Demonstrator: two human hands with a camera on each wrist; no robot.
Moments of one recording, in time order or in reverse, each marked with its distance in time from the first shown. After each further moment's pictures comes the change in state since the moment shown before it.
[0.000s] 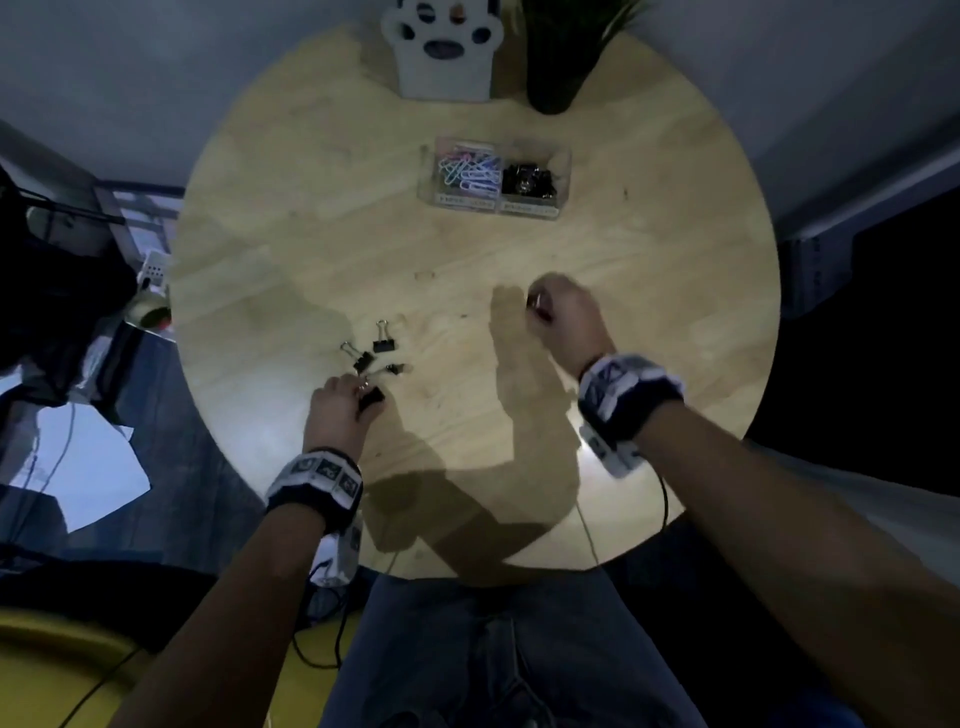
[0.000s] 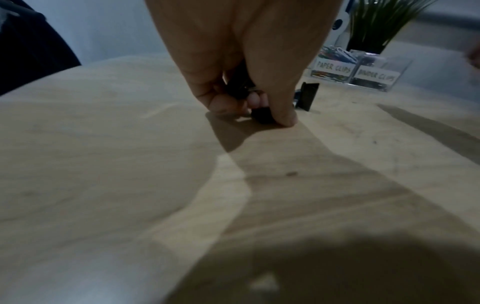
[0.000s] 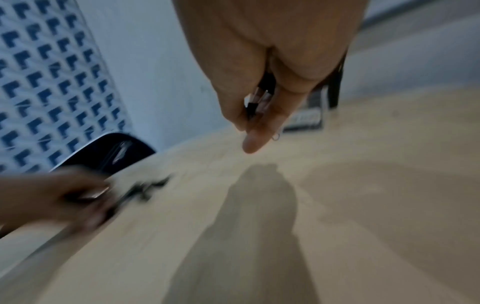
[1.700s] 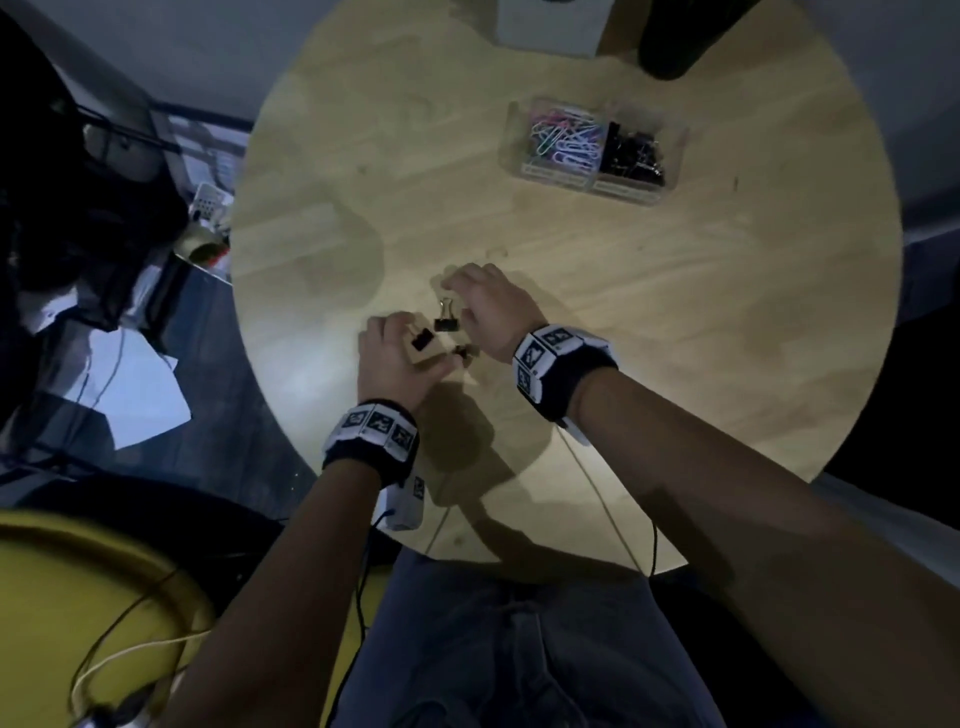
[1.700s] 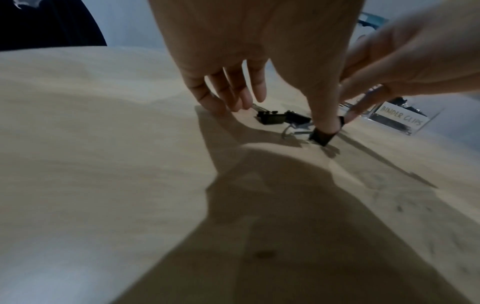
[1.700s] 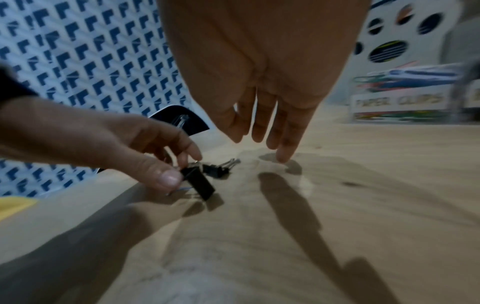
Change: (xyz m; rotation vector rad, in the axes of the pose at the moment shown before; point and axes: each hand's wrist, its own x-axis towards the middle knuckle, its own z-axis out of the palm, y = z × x) left_hand 0.025 0.007 -0.009 -0.233 0.148 -0.036; right_hand 0.044 -0.088 0.097 -0.285 -0.481 -0.305
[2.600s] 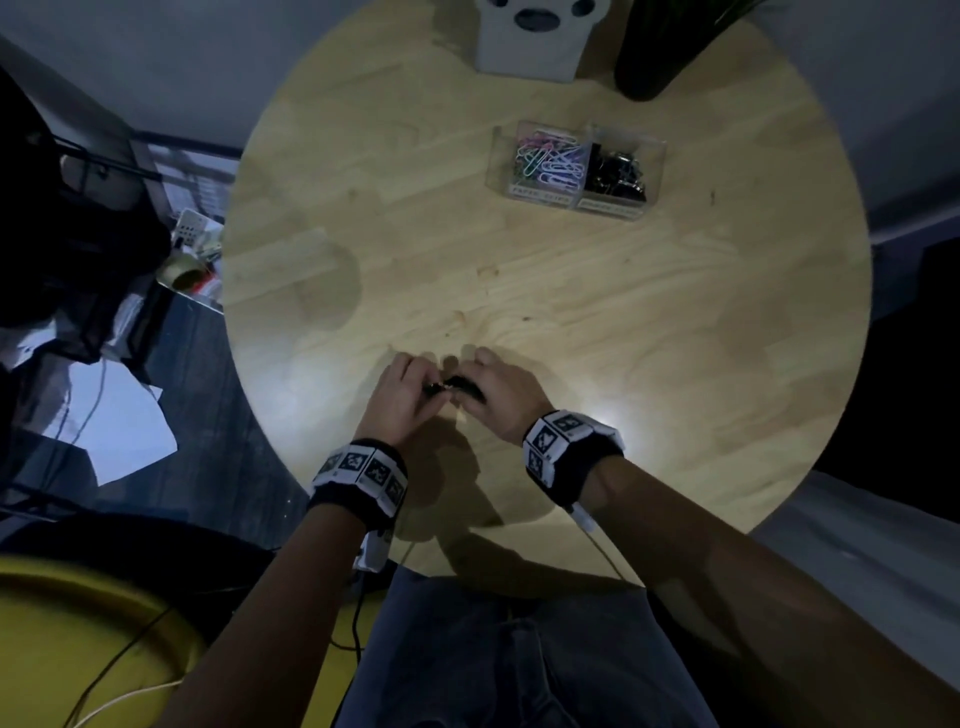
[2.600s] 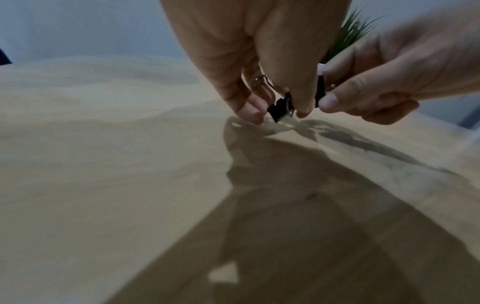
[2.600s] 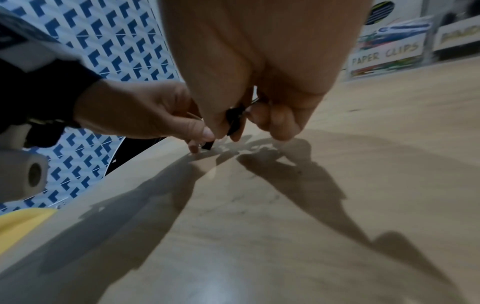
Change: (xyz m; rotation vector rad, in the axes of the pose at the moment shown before) left_hand -0.007 -0.011 -0.003 0.017 -0.181 0.384; right_hand -0.047 -0.003 0.048 0.123 -0.007 0.073
